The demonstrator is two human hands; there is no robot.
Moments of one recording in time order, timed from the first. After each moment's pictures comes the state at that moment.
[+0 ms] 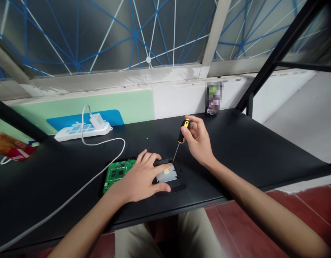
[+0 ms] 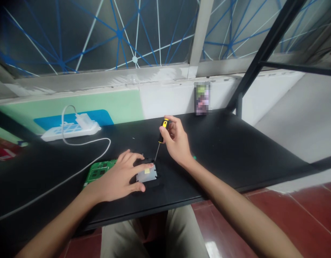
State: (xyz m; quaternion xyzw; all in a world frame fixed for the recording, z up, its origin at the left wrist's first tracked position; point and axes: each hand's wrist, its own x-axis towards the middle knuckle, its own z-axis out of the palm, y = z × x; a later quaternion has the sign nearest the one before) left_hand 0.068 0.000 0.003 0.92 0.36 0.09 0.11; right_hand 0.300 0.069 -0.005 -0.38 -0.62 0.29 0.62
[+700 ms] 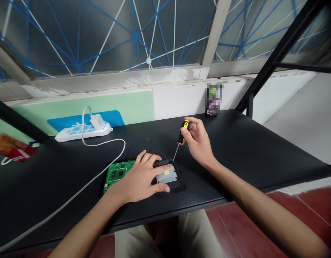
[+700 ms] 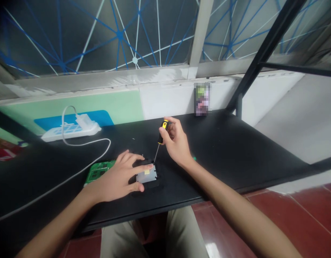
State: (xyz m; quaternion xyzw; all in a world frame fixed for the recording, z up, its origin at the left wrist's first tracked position) left_hand 0.066 0.002 0.002 0.92 0.37 0.09 0.11; right_hand 0.301 0.071 -0.007 -0.39 -0.62 0.30 0.61
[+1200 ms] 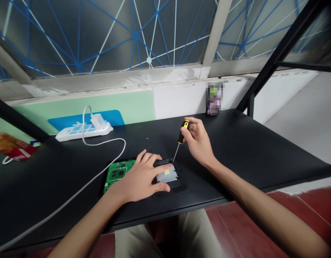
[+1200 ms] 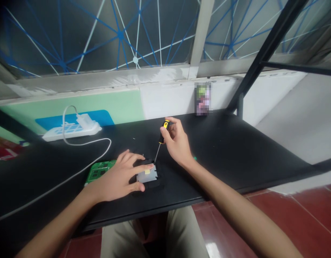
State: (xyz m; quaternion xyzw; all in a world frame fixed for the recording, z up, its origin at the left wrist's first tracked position) left_hand 0.066 0.002 0.001 0.92 0.36 0.09 0.11; right_hand 0.302 0.072 -0.007 -0.43 -0.61 0.28 0.60
